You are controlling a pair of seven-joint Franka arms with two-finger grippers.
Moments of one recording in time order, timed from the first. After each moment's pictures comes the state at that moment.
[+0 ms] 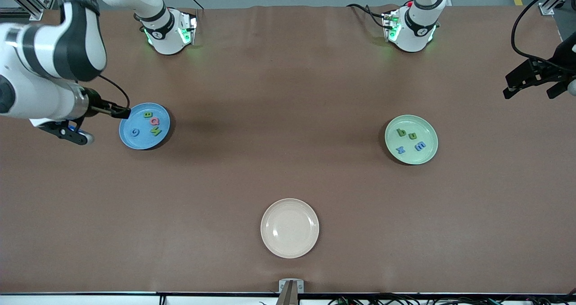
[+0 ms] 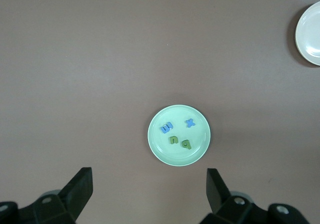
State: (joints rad) left arm -0.02 -0.05 -0.01 -1.56 -0.01 1.59 -0.02; right arm 1.08 0.18 -1.09 -1.74 0.12 1.41 0.33
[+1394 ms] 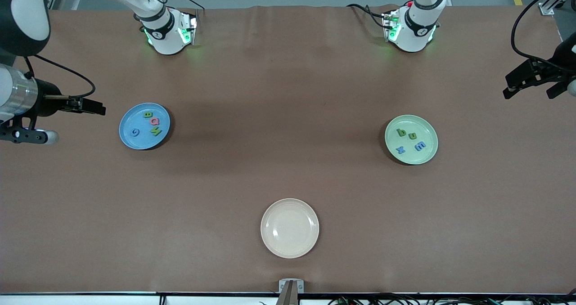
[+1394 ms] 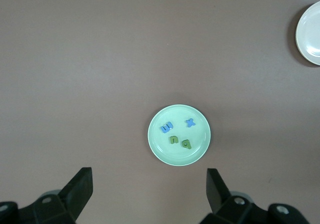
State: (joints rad) left arm -0.02 -0.05 -0.01 -1.56 -0.01 1.59 -0.02; right arm 0.28 0.19 -0.31 -1.46 0.11 1.36 0.09
